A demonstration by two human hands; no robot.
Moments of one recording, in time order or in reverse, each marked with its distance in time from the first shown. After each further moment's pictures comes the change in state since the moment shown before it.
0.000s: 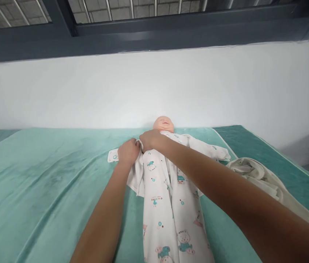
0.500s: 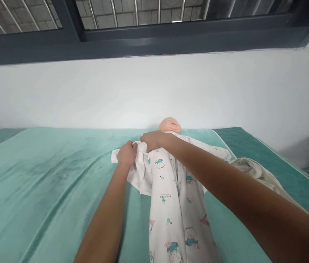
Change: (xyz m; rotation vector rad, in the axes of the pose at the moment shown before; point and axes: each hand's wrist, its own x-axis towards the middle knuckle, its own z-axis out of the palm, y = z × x) left_hand -0.007 -0.020 0.005 -0.169 -0.012 -0.149; right_hand -0.026 0.002 -0.009 -0.052 -0.056 -0.150
